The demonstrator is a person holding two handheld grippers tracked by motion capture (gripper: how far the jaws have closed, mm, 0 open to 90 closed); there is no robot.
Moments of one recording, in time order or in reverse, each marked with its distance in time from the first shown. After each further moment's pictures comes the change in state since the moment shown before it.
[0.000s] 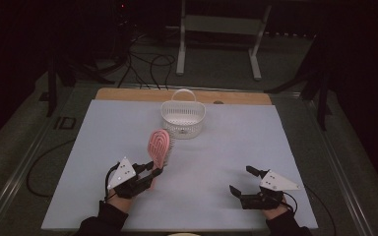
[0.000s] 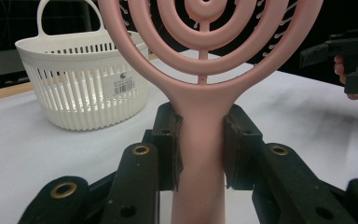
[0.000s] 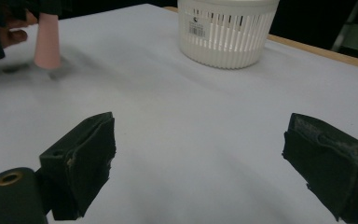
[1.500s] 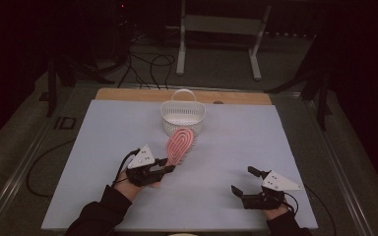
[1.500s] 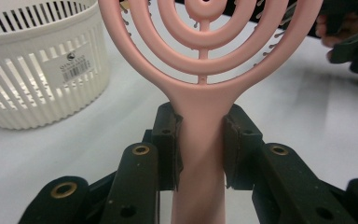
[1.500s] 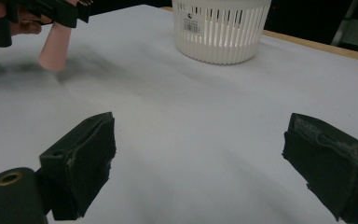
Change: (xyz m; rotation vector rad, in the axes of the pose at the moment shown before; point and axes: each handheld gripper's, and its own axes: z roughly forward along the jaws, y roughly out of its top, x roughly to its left) left arm 0.004 0.027 0.038 0.230 -0.155 0.037; right arm -0.006 -0.008 -0.001 -0.014 -0.002 0.028
